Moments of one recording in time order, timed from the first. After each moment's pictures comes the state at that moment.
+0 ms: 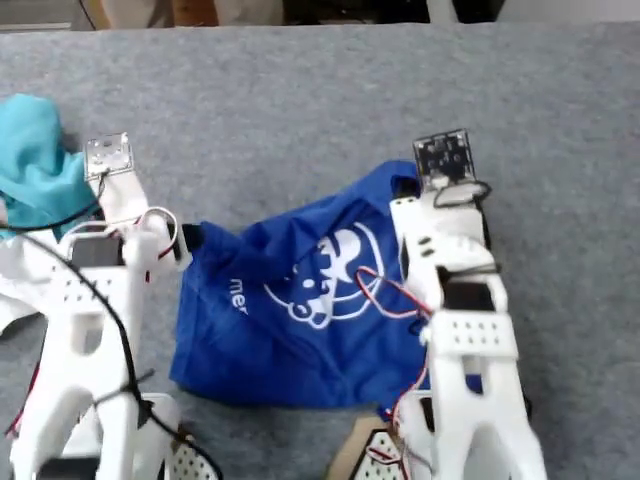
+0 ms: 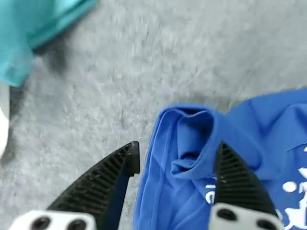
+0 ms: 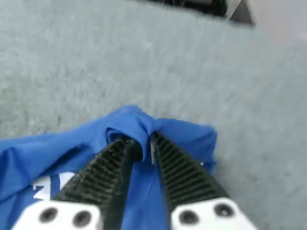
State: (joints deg) left arm -6.8 -34.5 45.1 60.8 1.0; right arm -1.4 -44.6 65.0 18.5 7.2
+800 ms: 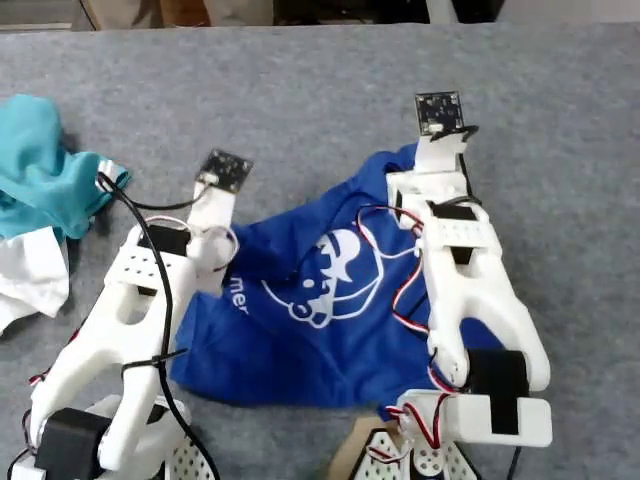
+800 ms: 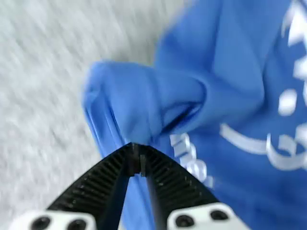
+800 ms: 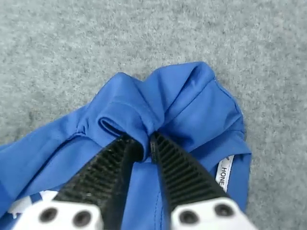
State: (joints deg) left arm 8.4 -24.1 46.8 52.6 -16.8; right arm -0.4 -4.6 42.3 18.5 0.5
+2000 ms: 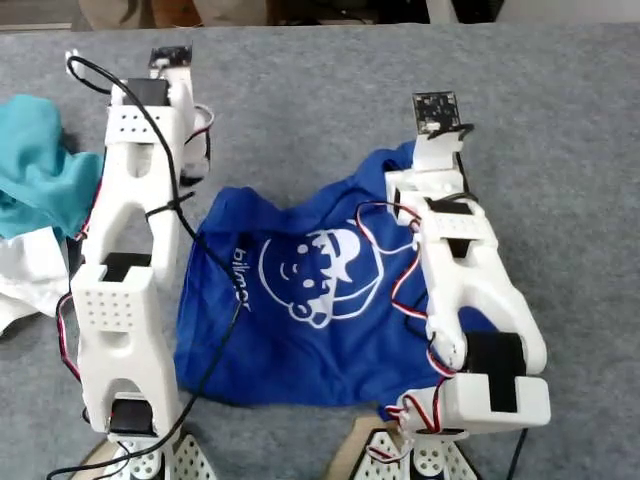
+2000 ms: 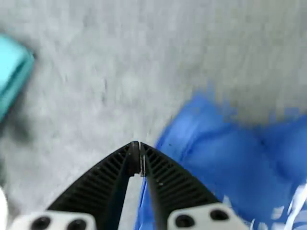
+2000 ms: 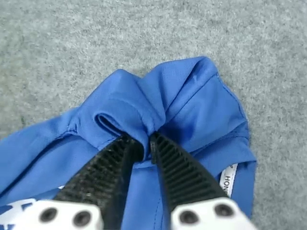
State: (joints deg) left arm -1.9 35.3 -40.7 96.5 -5.7; right arm -0.4 0.4 39.9 16.5 0.6
